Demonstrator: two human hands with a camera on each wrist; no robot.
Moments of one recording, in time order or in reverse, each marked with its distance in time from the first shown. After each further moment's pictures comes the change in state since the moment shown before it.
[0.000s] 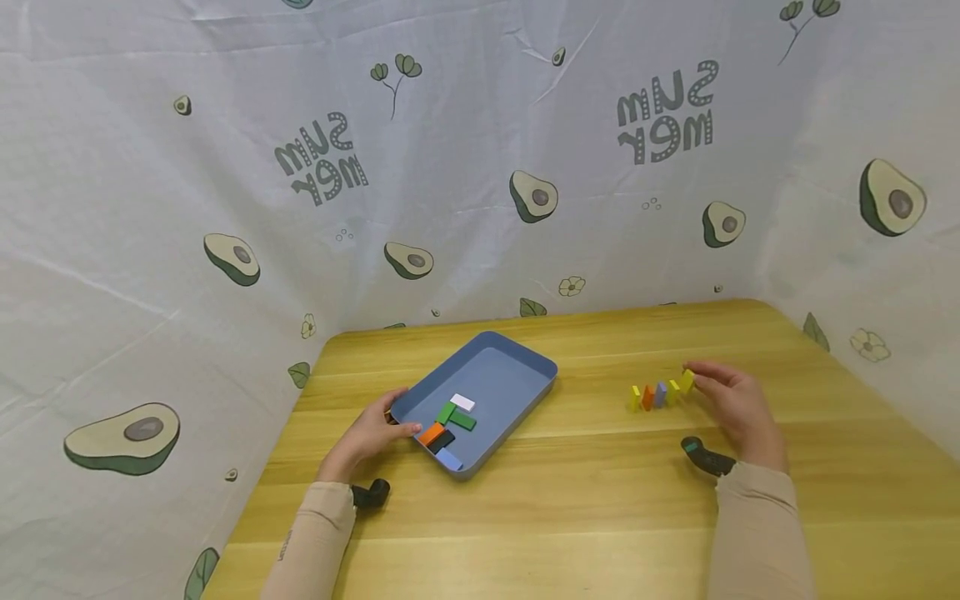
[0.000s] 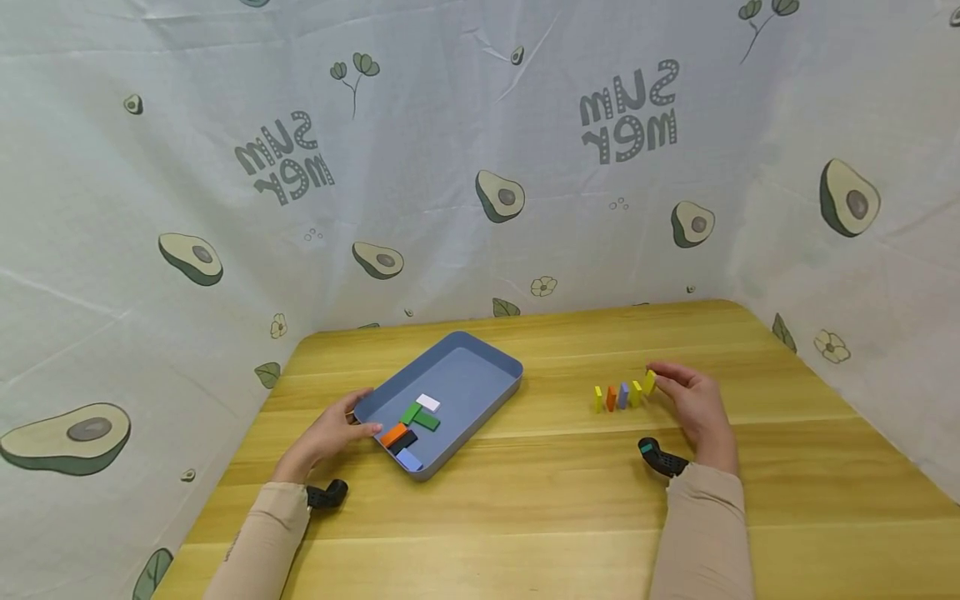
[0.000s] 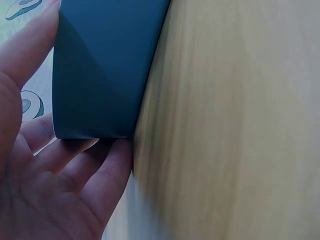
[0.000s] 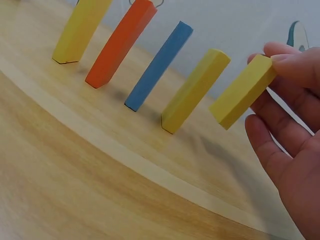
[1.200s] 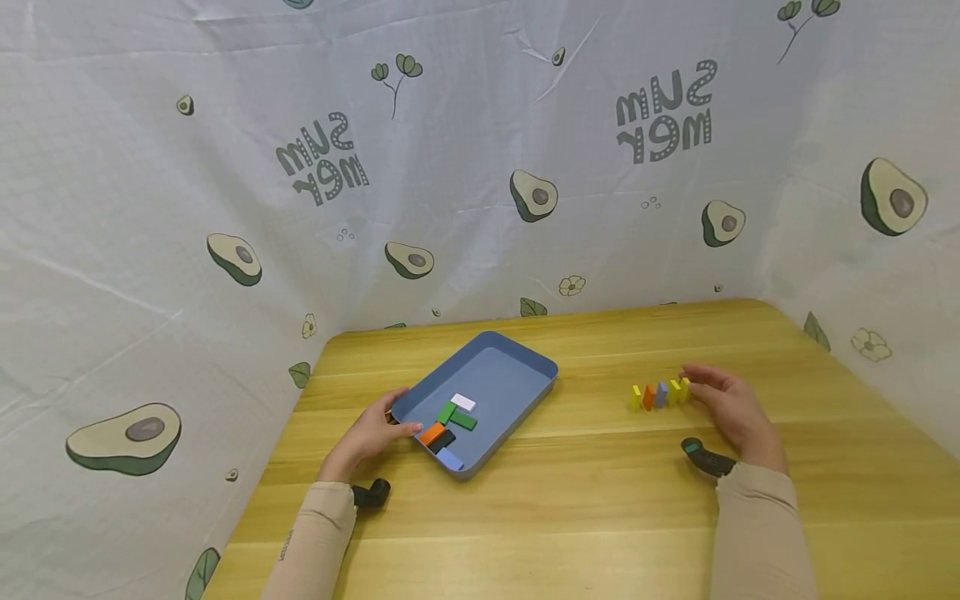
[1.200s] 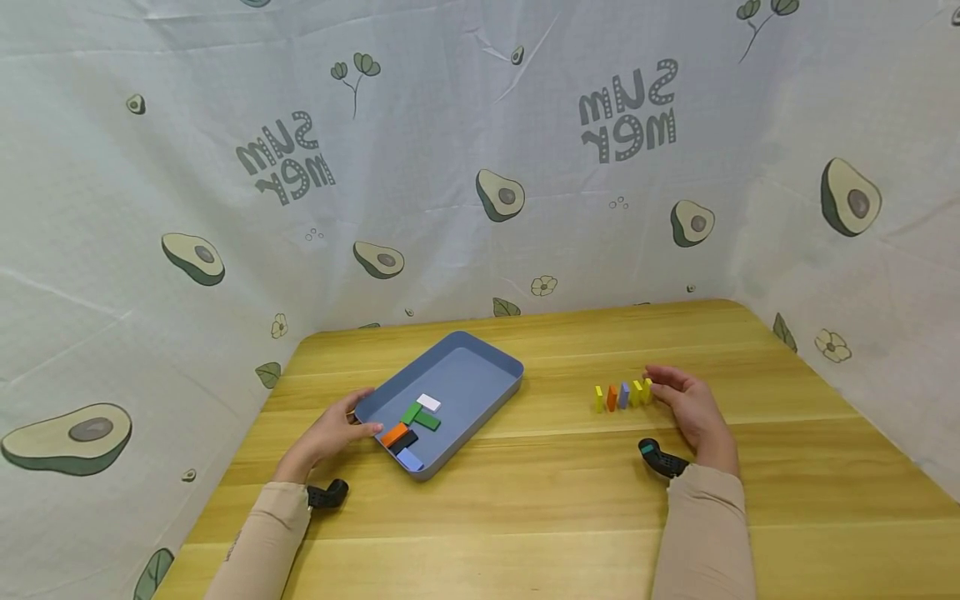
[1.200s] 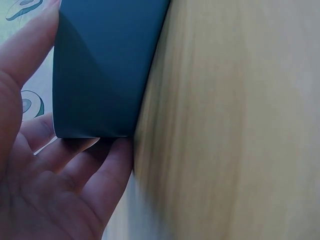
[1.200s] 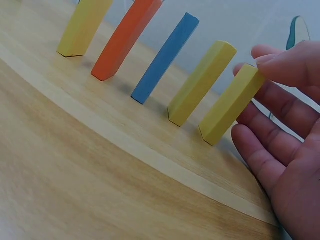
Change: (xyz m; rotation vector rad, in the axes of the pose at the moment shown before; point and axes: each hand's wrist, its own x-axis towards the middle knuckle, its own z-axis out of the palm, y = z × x) left_hand 0.000 -0.001 -0.002 0.007 -0.005 0.019; right_hand 0.003 0.014 0.002 0.047 -0.067 -0.073
